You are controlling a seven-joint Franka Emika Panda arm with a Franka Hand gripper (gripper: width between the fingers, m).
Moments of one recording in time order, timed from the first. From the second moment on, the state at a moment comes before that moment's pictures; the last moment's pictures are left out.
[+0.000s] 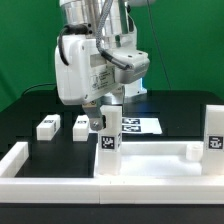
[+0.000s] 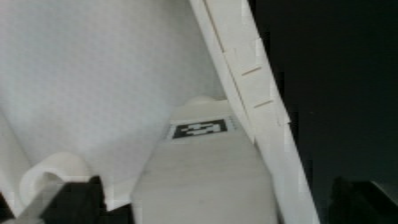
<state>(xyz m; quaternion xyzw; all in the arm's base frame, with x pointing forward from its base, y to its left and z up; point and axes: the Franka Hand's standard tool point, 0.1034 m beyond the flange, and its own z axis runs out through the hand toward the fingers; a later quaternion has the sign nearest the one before) 0.636 -0.050 0.112 -0.56 0.82 0.02 0.07</state>
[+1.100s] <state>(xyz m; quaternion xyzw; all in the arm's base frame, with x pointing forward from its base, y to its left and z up) 0.633 0.013 0.151 -0.64 0.77 0.04 0.08</state>
